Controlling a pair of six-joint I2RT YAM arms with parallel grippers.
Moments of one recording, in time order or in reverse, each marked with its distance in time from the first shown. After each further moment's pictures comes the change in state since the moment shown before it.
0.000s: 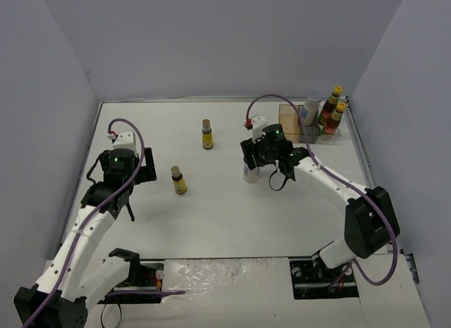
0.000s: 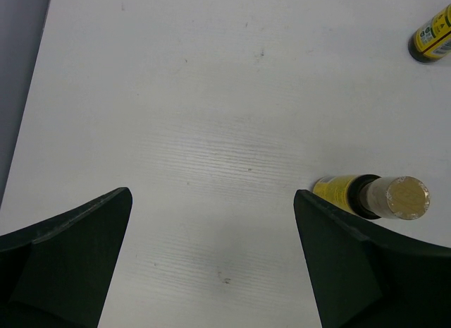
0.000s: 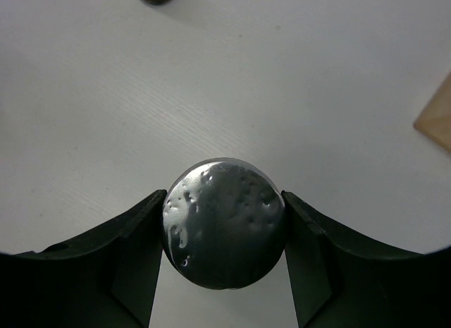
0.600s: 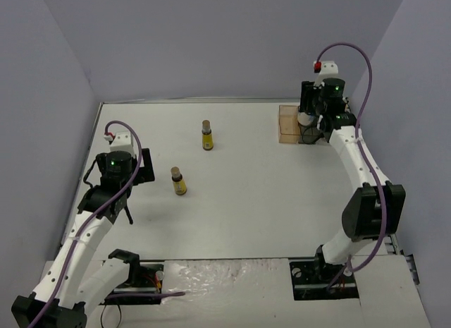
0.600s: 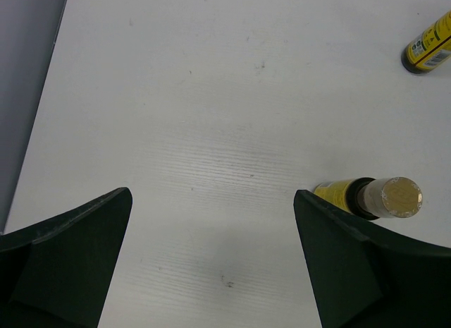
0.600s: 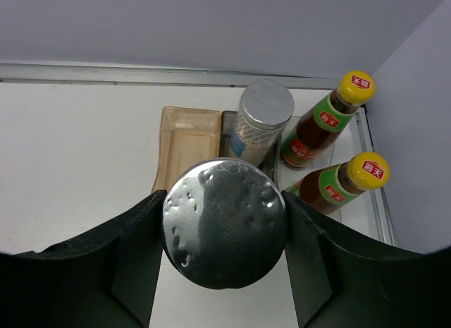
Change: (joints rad) left arm 0.001 -0.039 0.000 0.004 -0.008 0.015; right arm -0.413 0.112 0.395 0.018 0.159 -0.009
